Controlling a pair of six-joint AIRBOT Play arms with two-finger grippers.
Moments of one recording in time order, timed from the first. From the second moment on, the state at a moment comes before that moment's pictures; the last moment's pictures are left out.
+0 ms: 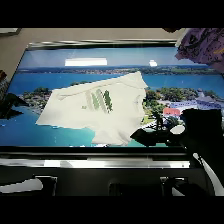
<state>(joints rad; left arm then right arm) 0.59 -1.47 1.38 1.05 -1.42 -1.54 0.11 -1.15 0.49 -0.58 0.91 1.28</state>
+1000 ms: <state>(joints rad) 0.60 -1.47 1.34 1.06 -1.36 -1.51 0.18 -1.28 0.47 -0.37 0.76 1.12</state>
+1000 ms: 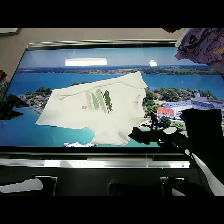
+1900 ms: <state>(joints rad) 0.71 -1.63 1.10 0.91 -1.19 -1.24 0.18 -1.17 0.51 -0.49 0.78 1.30</state>
